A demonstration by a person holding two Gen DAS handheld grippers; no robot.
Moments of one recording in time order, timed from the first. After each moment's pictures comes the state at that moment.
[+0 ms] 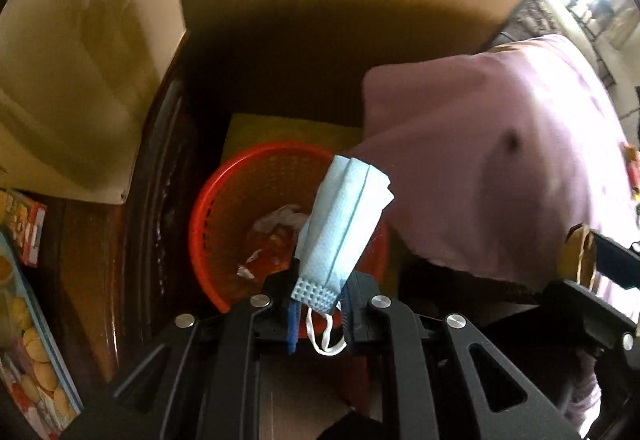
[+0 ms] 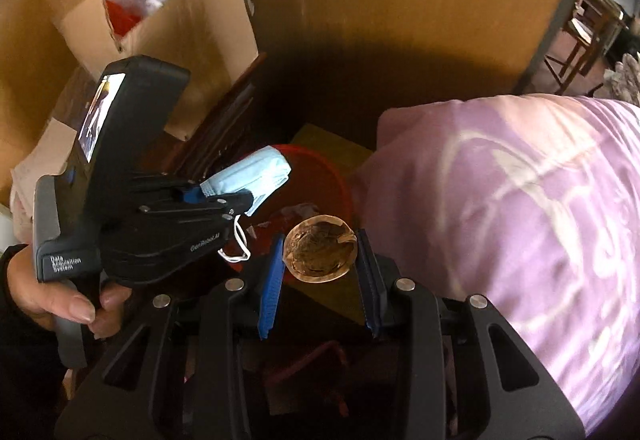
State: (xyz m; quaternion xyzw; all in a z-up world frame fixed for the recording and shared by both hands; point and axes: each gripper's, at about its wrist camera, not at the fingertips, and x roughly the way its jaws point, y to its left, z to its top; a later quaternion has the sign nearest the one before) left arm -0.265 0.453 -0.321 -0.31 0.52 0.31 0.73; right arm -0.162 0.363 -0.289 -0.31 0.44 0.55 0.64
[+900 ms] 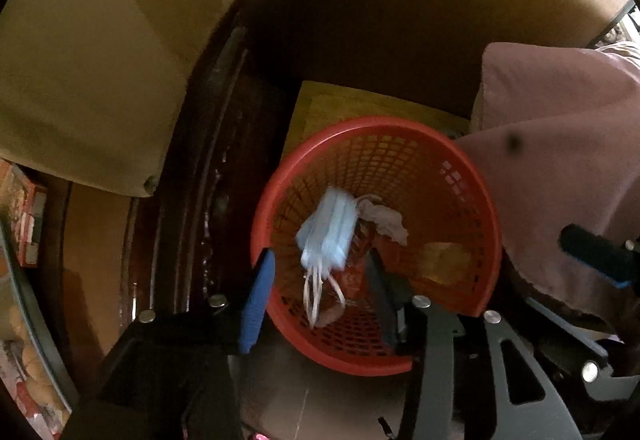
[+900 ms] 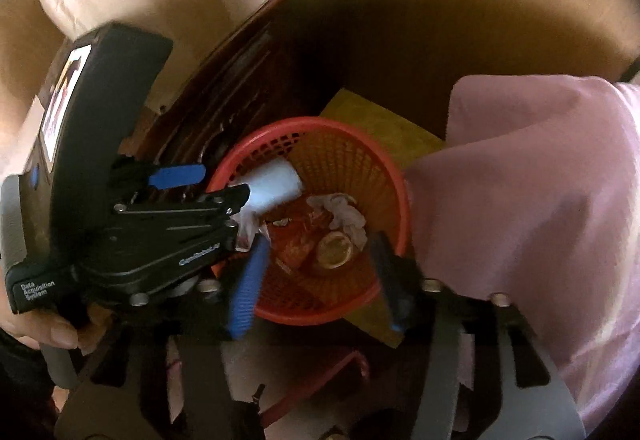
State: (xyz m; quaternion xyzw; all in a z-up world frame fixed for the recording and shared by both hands) left arm -0.276 0.493 -0.378 -0.30 0.56 0.39 0.66; right arm -0.165 0.423 -0.375 -0.32 0.48 0.58 0.57
